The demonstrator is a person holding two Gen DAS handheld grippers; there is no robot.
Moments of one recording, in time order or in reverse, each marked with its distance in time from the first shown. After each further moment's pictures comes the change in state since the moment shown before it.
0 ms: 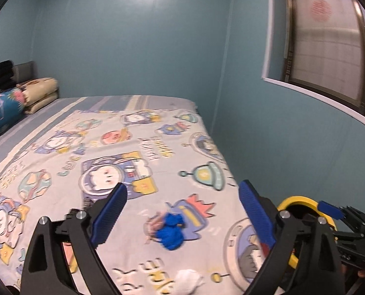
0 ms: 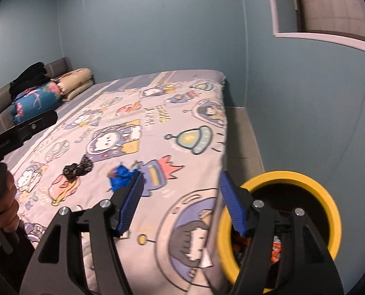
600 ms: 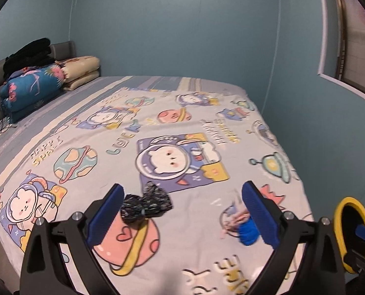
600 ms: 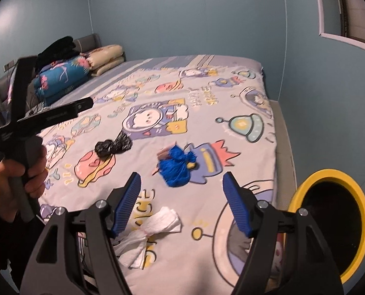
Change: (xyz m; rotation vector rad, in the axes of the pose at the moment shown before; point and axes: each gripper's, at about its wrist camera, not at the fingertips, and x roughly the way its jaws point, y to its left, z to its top) left arm 0.044 0.124 -0.026 -0.089 0.091 0.228; right arm 0.037 0.093 -0.021 -0.104 0.116 0.124
